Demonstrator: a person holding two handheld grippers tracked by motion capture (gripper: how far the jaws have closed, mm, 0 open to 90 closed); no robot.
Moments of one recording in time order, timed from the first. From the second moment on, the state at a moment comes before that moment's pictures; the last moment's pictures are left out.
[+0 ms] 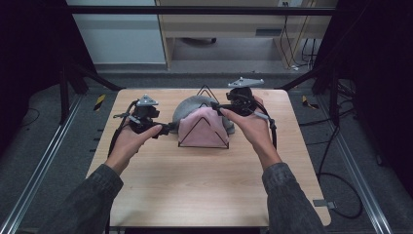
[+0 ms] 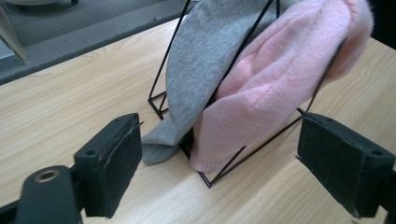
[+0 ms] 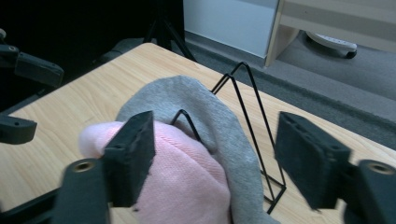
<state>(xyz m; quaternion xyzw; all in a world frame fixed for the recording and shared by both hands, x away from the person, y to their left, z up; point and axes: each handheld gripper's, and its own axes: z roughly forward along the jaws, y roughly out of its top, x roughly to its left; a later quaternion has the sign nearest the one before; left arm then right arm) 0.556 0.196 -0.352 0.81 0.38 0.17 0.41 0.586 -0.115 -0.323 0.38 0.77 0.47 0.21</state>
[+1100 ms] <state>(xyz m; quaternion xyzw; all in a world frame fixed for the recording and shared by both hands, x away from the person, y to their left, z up) 0.486 0.232 -0.396 0.85 0.34 0.17 0.37 0.500 -0.156 -0.373 0.37 0.79 0.44 0.21</state>
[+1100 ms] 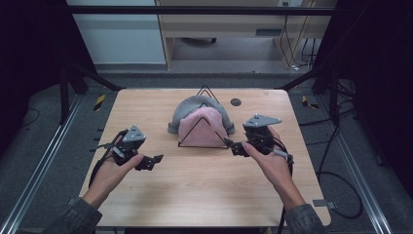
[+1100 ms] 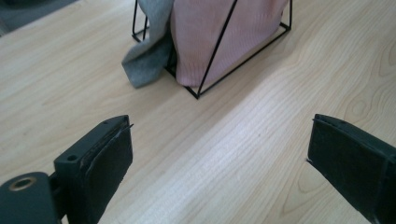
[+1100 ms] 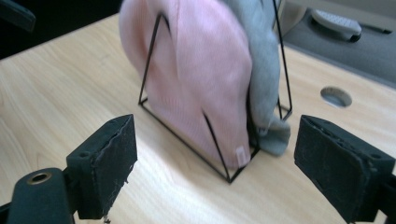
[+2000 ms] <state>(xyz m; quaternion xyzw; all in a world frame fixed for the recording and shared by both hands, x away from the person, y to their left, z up) 0.477 0.234 -0.454 0.87 0.34 0.14 0.32 0.478 -0.180 -0.455 0.40 0.81 0.39 0.19</state>
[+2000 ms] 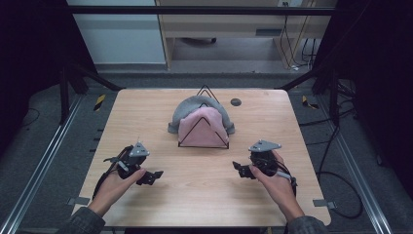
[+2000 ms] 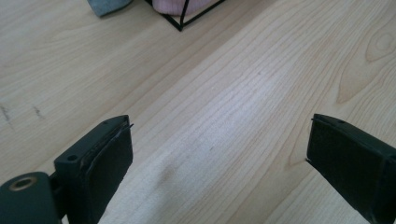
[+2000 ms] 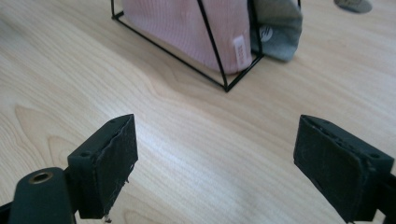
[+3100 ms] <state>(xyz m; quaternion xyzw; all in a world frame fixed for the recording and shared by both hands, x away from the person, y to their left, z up) 0.478 0.239 -0.497 0.88 0.35 0.12 0.30 0.477 -0.177 -0.504 0.42 0.83 0.33 0.16</state>
